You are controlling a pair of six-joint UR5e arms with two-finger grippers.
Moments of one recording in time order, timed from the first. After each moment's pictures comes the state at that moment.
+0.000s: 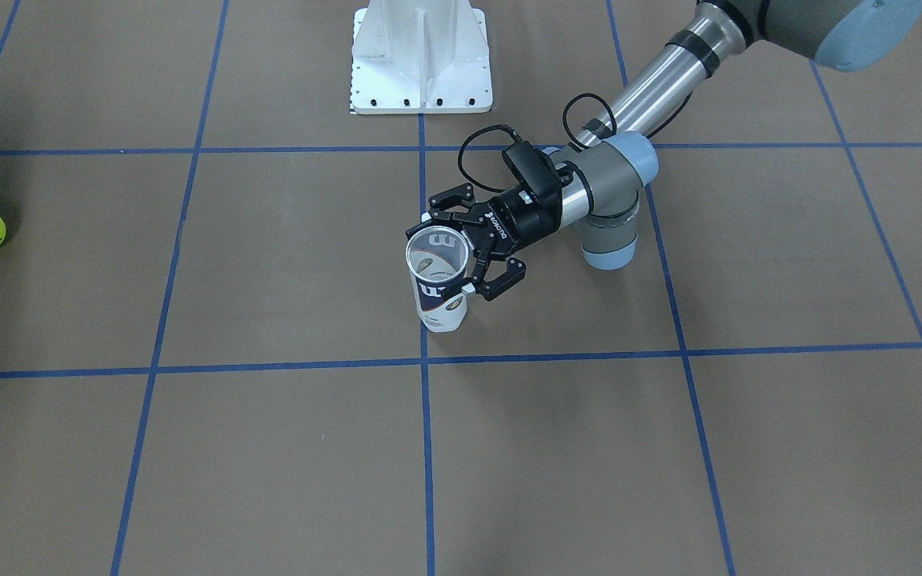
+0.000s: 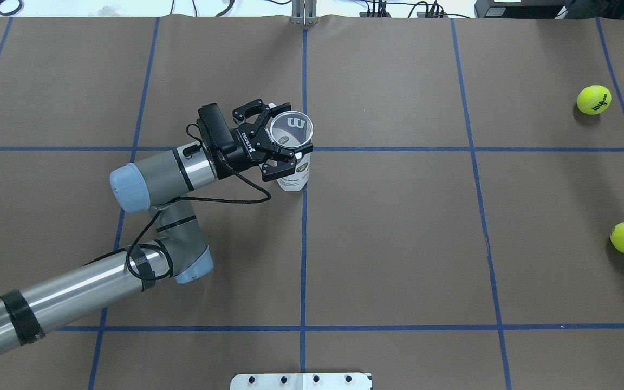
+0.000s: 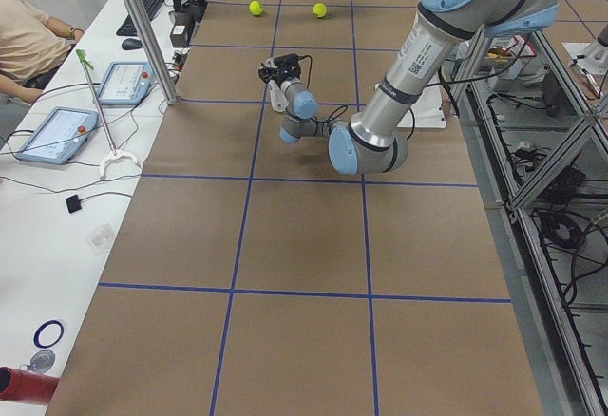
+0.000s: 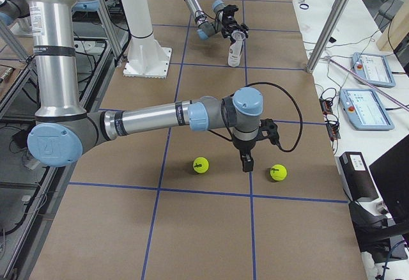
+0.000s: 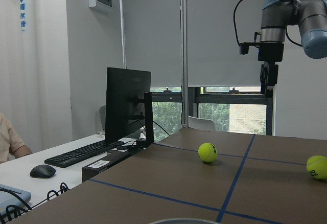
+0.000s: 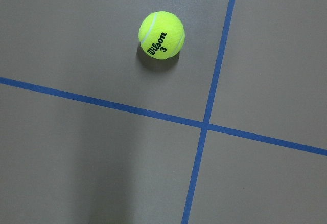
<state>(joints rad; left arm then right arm) -0.55 -2.33 -0.97 -3.60 -1.54 -0.34 1.51 -1.54 1.74 -1.60 2.29 -0.04</state>
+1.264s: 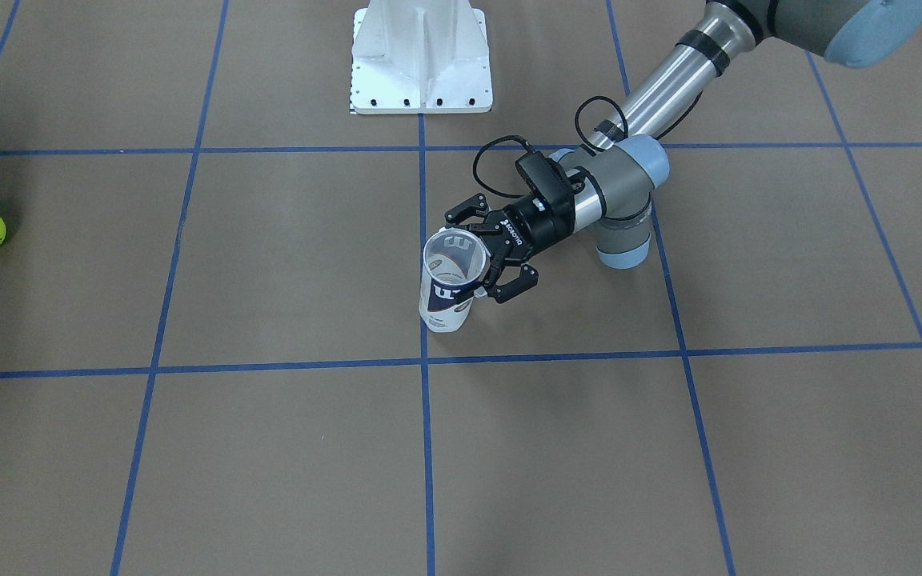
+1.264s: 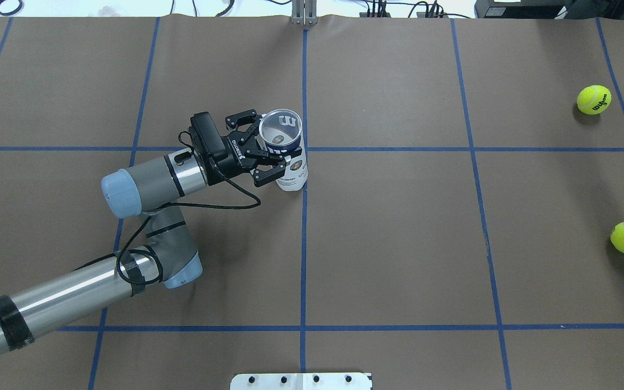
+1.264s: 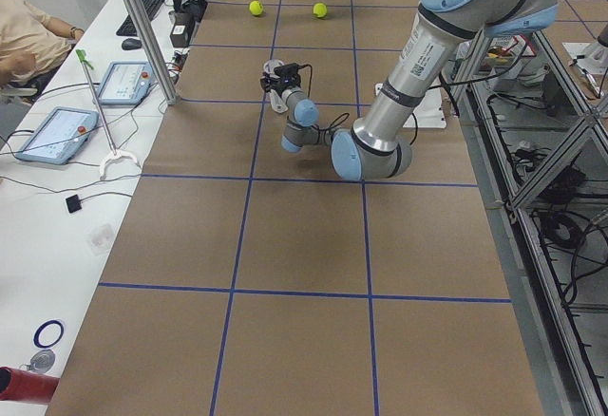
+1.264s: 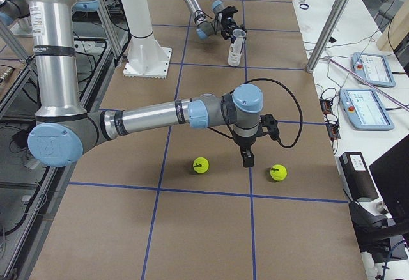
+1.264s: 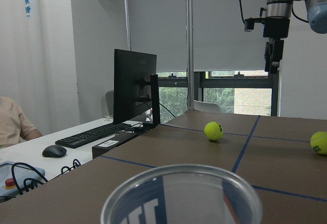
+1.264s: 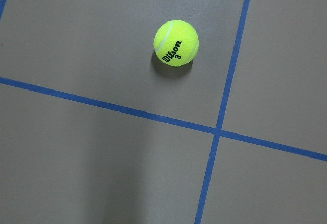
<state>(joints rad) -0.54 -2.30 -0.97 -3.59 -1.54 -0.34 1.51 -1.54 1.76 -1.60 2.32 -0.04</state>
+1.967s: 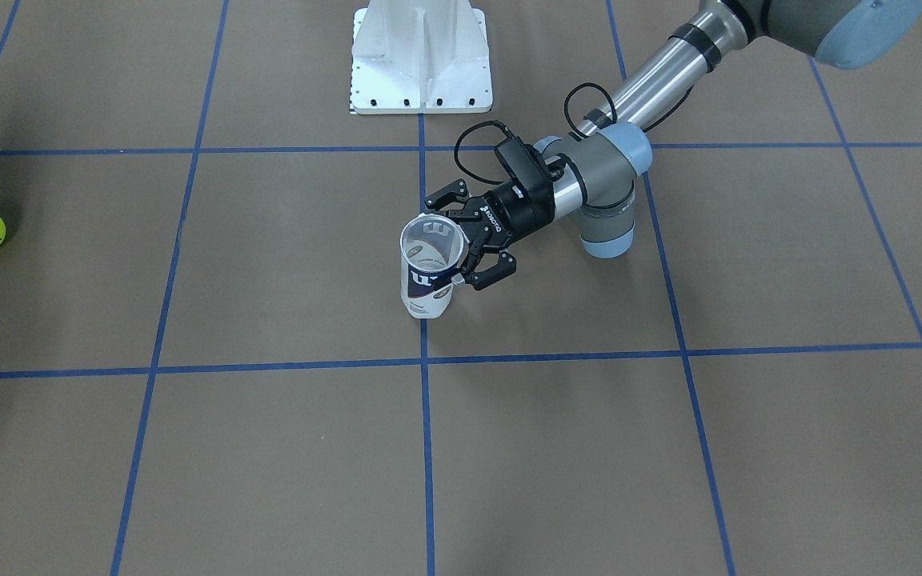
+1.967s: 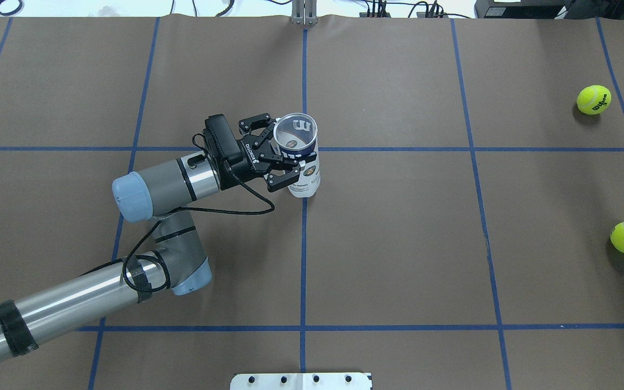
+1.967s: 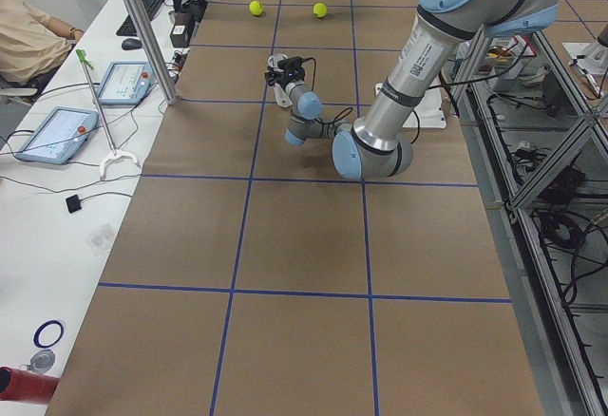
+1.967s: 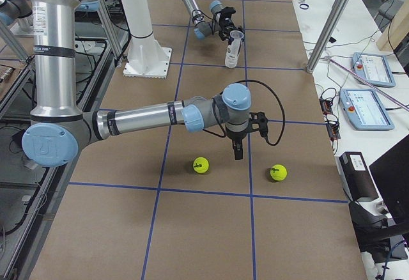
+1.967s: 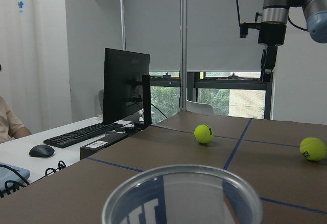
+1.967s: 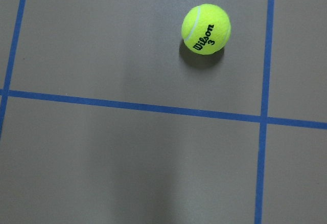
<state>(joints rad) -0.52 -2.30 -1.03 -3.52 -1.54 -0.35 1.36 -1.66 1.80 -1.30 2.33 0.37</state>
